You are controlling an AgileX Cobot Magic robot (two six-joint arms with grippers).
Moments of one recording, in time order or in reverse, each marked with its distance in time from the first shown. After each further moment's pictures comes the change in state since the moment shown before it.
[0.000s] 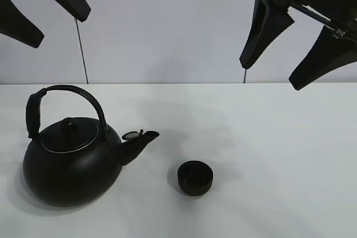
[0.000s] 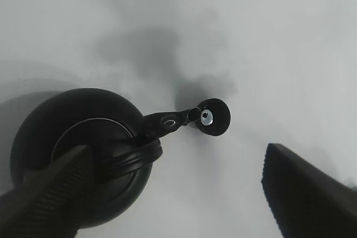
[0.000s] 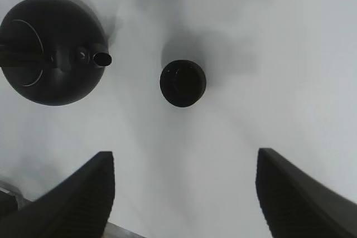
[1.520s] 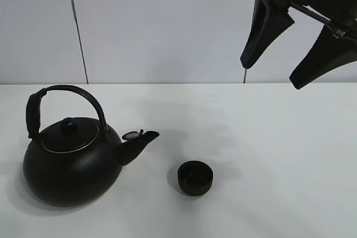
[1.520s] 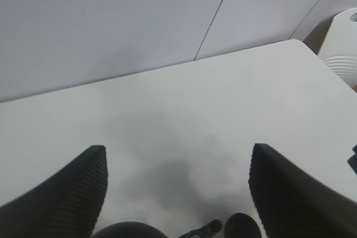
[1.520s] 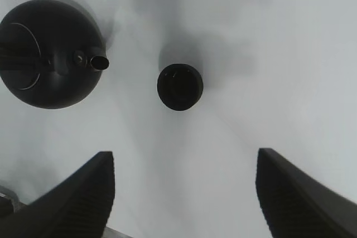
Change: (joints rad) left arm 0.000 -0.298 0.313 -0.430 -0.484 0.644; right arm 0.000 0.000 0.000 -0.010 -0.010 0.000
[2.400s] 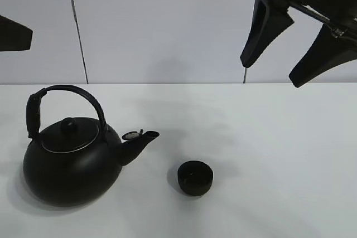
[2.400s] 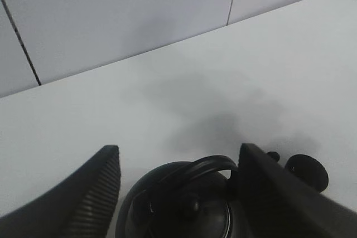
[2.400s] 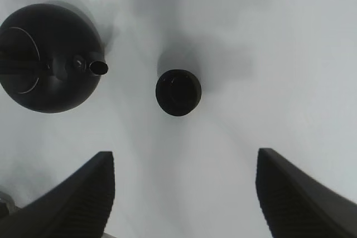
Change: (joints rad) left arm 0.000 -0.138 0.395 -0.654 -0.152 0.893; right arm 0.000 0.000 0.000 -0.007 -0.015 -0.007
